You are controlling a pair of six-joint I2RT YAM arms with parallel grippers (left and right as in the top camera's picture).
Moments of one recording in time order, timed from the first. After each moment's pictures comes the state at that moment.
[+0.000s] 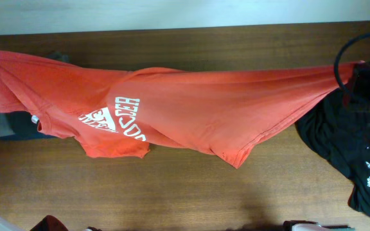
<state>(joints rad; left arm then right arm) 0.70 1.58 2.42 -1.48 0.80 -0.11 -0.07 1.43 2.35 -1.57 0.04 -0.03</state>
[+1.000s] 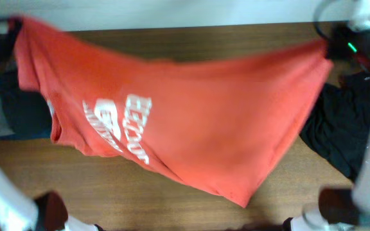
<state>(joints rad) 0.40 1.79 2.56 -1.25 0.75 -0.07 -0.07 1.77 2.39 -1.38 0.11 0.00</state>
